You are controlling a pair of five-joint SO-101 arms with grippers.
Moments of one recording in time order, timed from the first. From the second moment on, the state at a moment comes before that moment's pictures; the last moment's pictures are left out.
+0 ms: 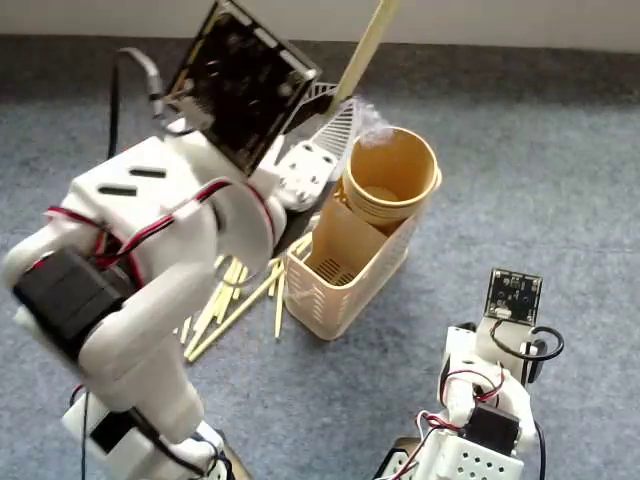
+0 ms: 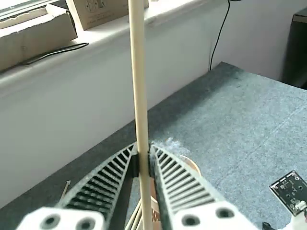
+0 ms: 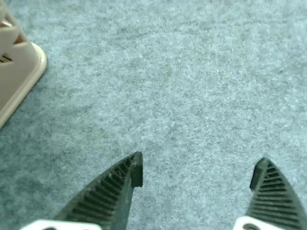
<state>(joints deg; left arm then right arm) 32.2 -6.9 -70.7 101.2 -2.9 16.0 -104.4 95.2 64.7 11.1</state>
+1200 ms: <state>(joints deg) 34.6 -41.7 13.8 45.1 -5.7 16.0 -104.4 95.2 64.7 11.1</state>
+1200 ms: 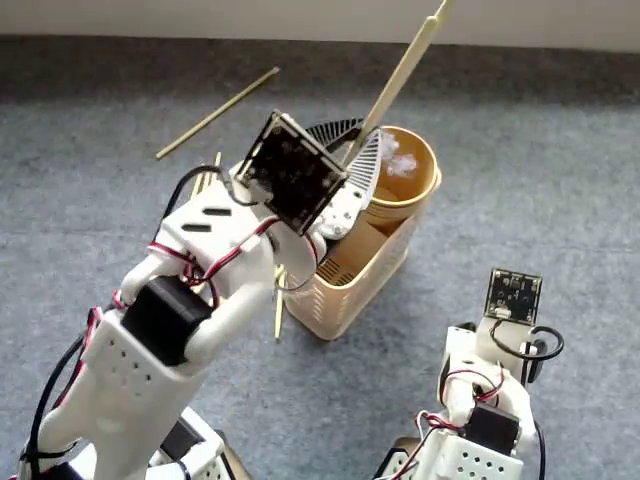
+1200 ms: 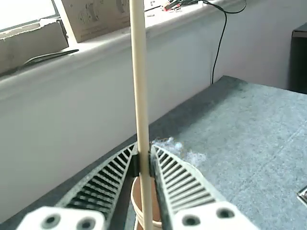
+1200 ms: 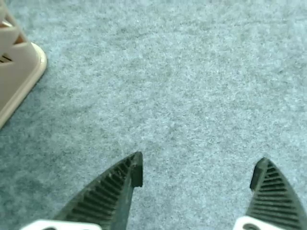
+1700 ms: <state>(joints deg) 33.5 -35.0 24.5 40.8 -5.7 16.0 -104.4 95.2 64.7 11.1</state>
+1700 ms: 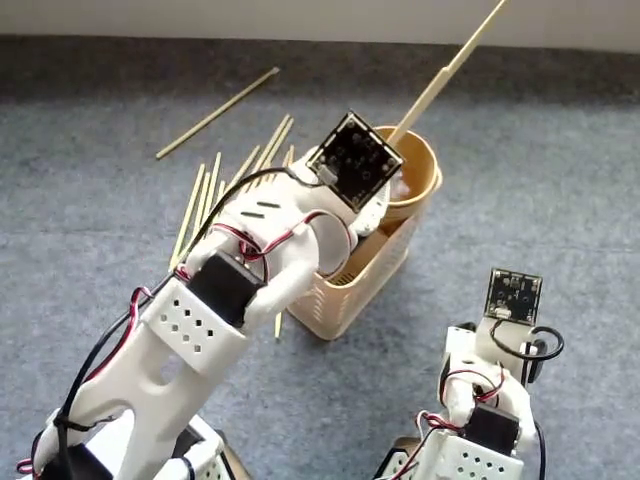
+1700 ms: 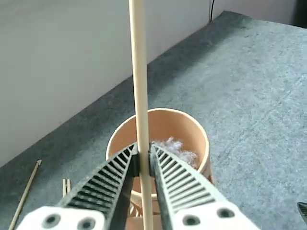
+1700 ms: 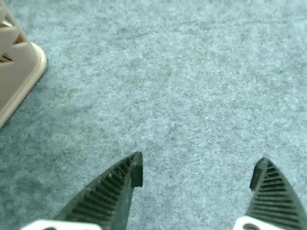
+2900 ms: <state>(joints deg) 0.3 -67.8 39.1 48.9 -5.3 16.0 -104.4 95.2 64.7 11.1</state>
